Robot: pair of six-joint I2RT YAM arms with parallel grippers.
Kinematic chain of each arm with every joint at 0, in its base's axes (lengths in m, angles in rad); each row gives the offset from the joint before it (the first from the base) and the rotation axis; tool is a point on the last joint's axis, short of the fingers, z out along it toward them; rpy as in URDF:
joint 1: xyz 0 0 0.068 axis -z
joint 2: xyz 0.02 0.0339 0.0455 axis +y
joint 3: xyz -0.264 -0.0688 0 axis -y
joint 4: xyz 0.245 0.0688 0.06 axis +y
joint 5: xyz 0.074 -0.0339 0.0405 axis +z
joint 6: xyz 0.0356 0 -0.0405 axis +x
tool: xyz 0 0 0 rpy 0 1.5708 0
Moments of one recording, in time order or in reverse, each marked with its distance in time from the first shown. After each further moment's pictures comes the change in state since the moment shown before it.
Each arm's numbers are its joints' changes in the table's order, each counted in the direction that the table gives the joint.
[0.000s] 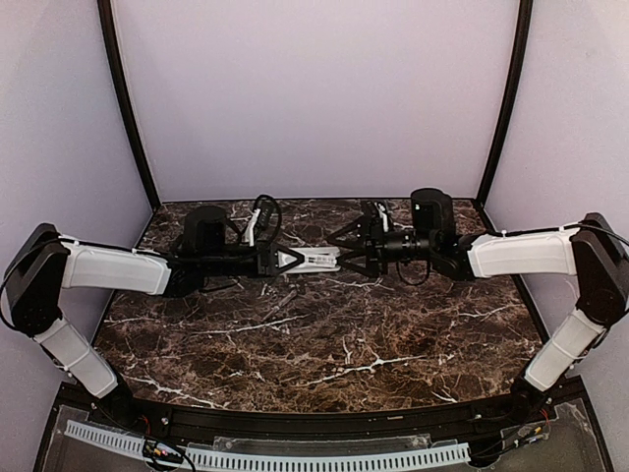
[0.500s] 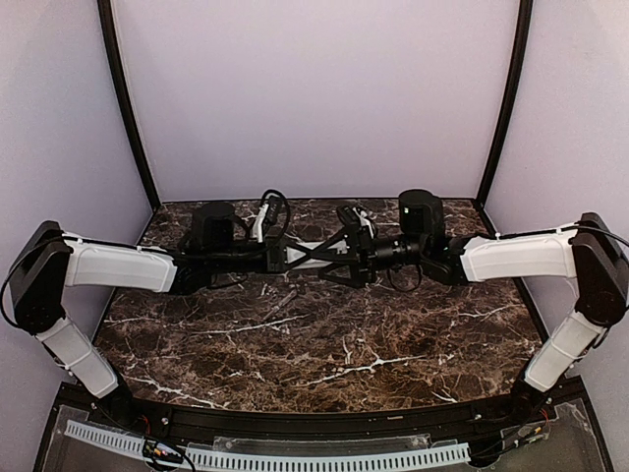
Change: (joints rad) left arm 0.038 0.024 0.060 0.012 0.056 0.033; right arm -0.087 0.012 0.032 -0.014 0.134 -0.006
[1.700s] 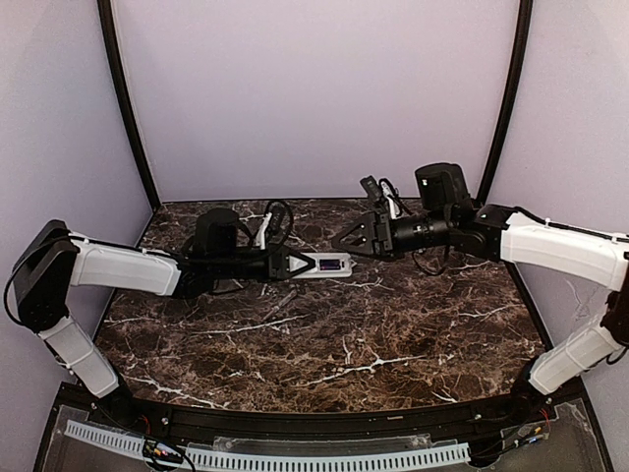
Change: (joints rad) left arm 0.006 0.019 -0.013 0.006 -0.031 -0.083; right arm 0.027 -0.197 0.138 0.552 -0.259 -0.492
